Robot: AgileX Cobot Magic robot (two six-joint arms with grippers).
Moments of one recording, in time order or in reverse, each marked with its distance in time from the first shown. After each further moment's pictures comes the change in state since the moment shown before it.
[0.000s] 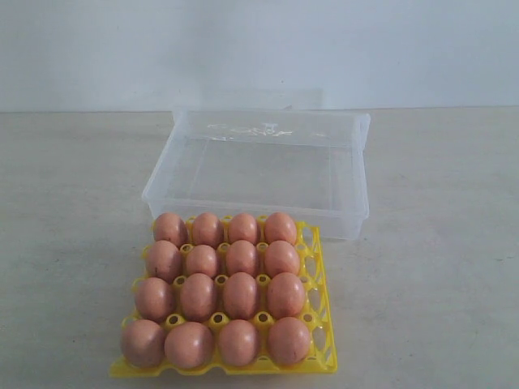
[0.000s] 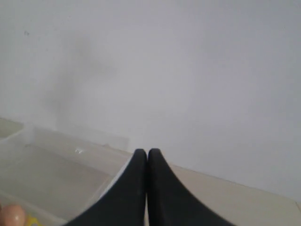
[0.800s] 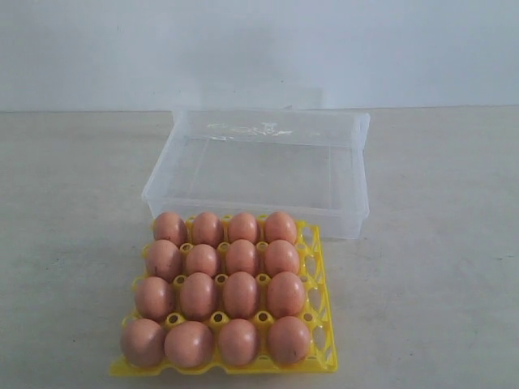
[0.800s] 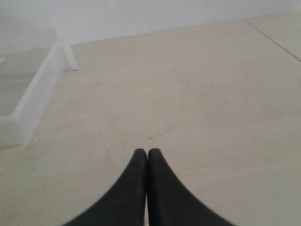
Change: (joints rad) left arm 0.000 0.000 0.000 0.006 0.000 0.000; right arm -0.342 -0.204 0.416 0.102 0.128 0.183
